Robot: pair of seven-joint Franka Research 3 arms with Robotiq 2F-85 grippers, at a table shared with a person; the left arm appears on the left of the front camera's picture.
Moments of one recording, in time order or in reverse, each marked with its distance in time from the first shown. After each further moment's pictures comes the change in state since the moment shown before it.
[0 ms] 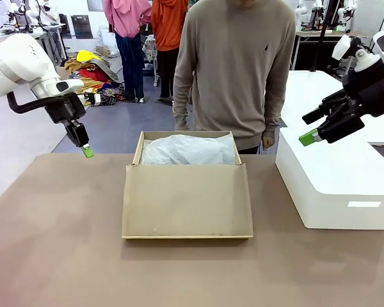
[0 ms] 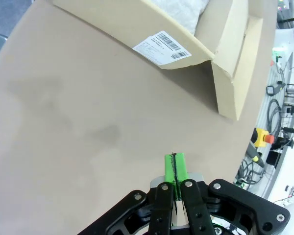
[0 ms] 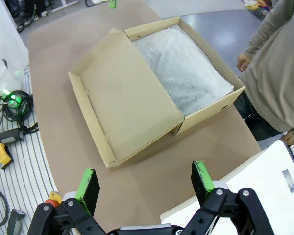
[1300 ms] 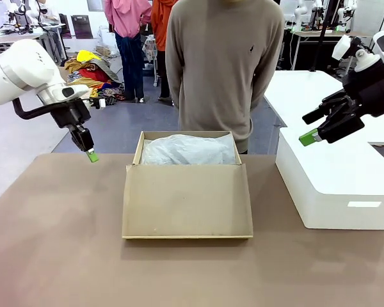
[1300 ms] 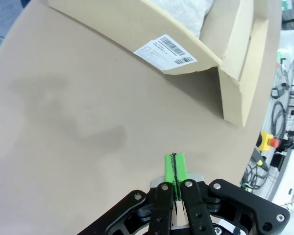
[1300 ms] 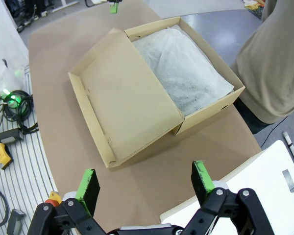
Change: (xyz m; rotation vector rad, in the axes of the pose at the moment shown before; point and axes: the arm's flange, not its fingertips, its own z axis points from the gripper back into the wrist) left arm 0.005 0.000 -0.021 0.018 -0.006 -0.007; right arm 0.000 0.000 0.000 0.000 0.000 0.000
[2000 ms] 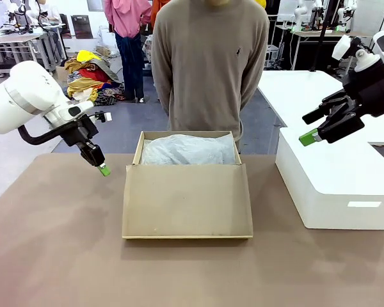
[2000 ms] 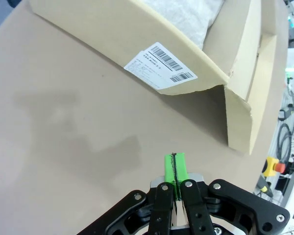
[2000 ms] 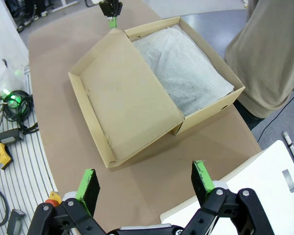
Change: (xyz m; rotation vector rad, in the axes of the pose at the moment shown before) left arm -0.014 -0.015 -0.053 0.011 -0.121 0.016; right arm 0.000 0.000 0.000 0.000 0.000 0.000
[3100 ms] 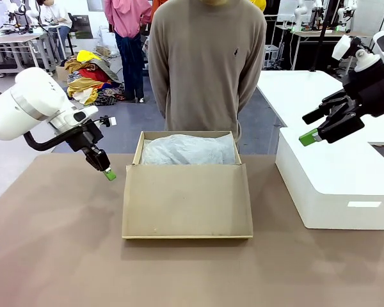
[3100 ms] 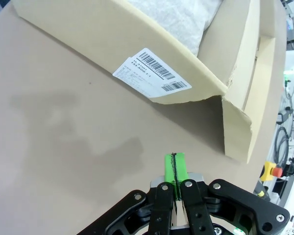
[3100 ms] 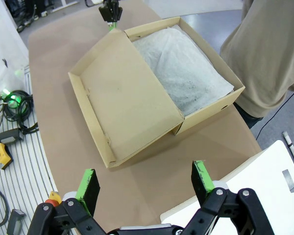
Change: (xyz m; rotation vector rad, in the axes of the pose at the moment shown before) left arm 0.003 -0.004 -0.019 -0.023 -0.005 0.005; right arm 0.000 0.000 0.000 0.000 0.000 0.000
